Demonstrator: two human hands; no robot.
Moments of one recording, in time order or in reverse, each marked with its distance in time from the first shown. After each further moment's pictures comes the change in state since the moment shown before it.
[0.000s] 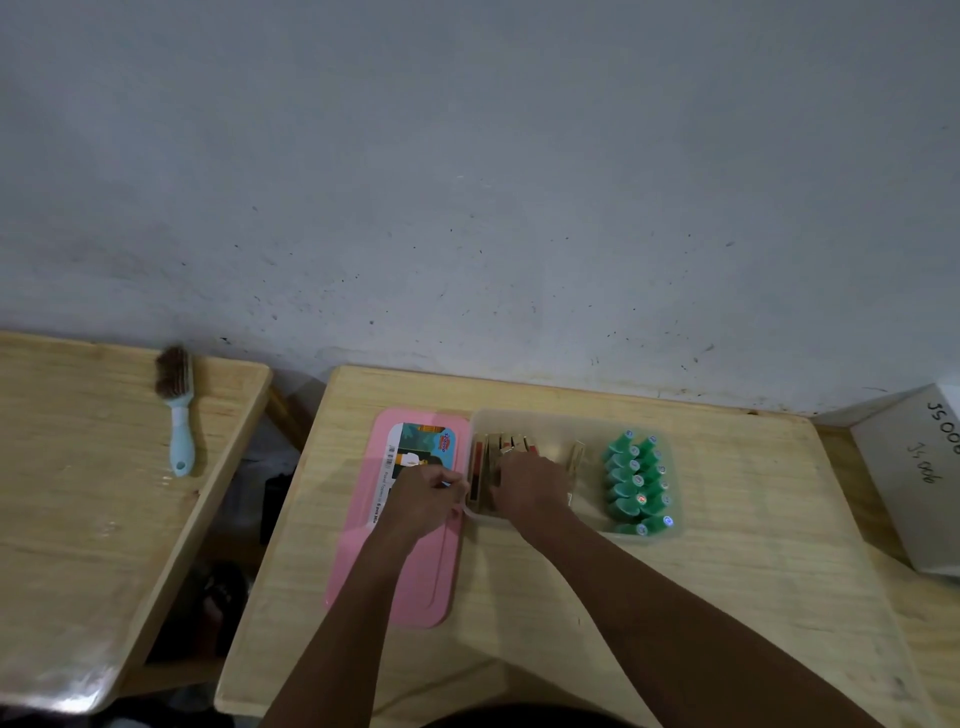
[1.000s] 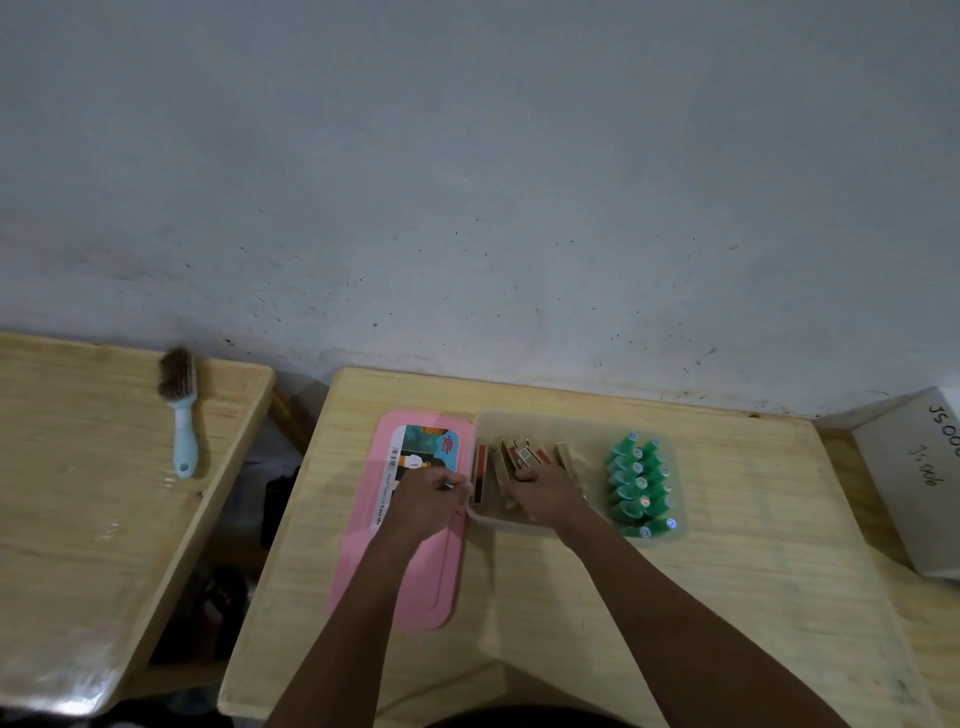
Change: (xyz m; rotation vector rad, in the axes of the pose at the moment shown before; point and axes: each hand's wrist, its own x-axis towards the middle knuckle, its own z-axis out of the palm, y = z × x) left_hand 0.004 -0.004 0.001 -0.023 0.004 -0.003; right_hand 0.000 0.026 0.011 0.912 -0.204 0.264
